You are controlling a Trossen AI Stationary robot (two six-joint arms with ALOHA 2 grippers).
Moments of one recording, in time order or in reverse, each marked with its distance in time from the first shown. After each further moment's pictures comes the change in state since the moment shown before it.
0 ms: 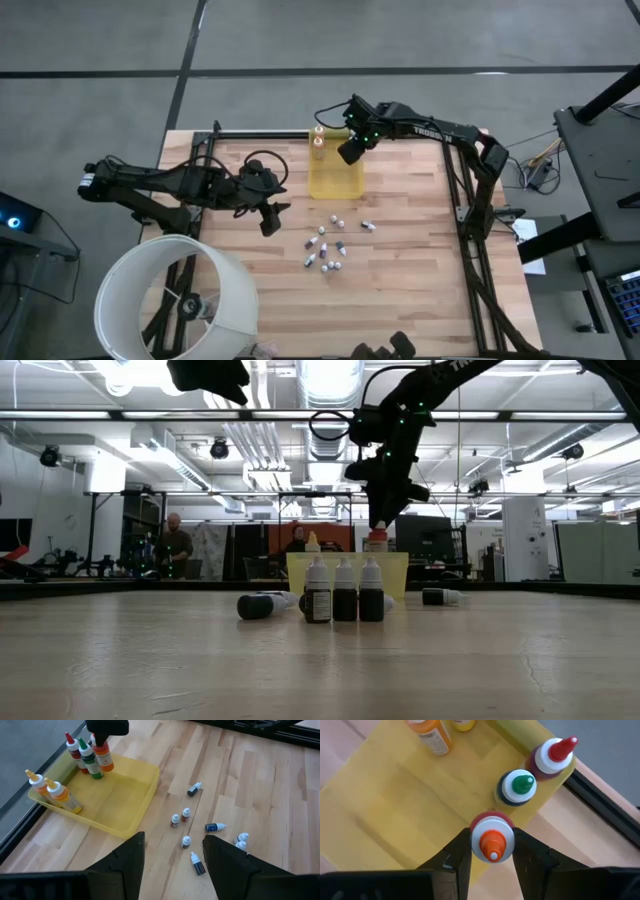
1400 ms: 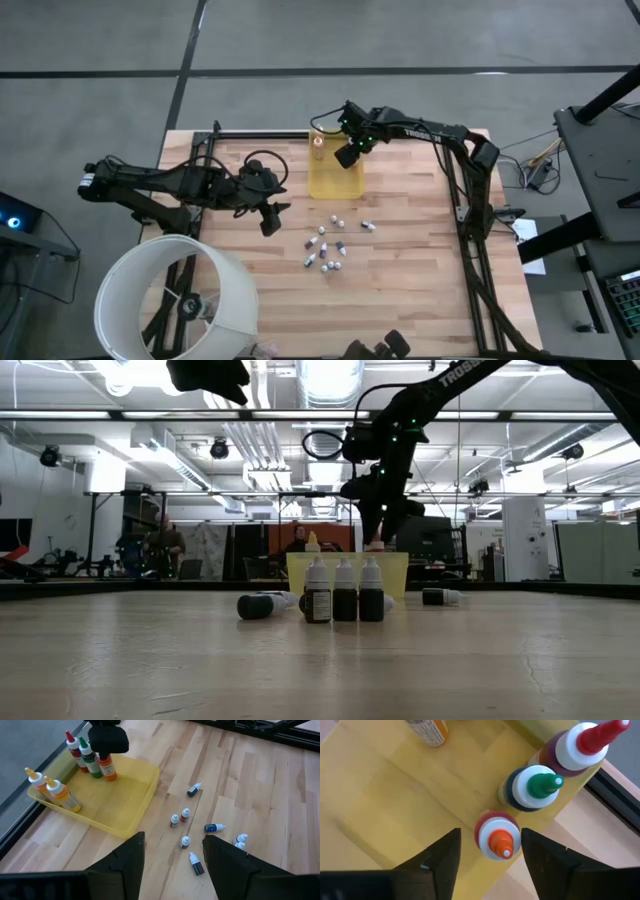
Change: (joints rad) left arm -0.001 0.000 0.000 0.000 0.000 -0.016; right arm 0.003 0.074 -0.012 0.042 -0.001 -0.009
